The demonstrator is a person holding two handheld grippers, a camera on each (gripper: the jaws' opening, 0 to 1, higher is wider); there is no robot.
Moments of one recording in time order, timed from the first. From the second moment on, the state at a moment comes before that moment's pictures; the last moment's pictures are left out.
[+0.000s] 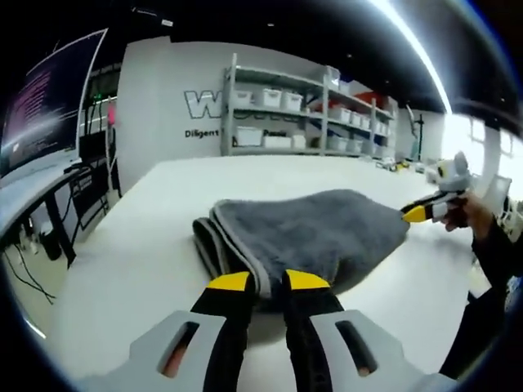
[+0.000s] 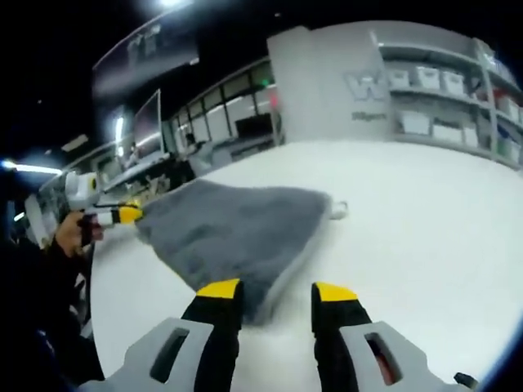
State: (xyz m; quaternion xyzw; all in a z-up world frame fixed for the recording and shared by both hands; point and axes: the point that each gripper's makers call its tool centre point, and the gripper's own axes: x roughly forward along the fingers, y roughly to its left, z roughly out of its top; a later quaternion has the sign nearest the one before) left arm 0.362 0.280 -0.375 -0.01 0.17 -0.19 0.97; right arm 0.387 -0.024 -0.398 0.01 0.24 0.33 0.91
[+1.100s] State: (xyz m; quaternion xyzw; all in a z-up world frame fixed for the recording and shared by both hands) left arm 0.326 0.233 -0.371 0.02 0.20 -0.27 0.94; right arm 0.432 -0.060 -0.397 -0.10 0.26 0.31 0.91
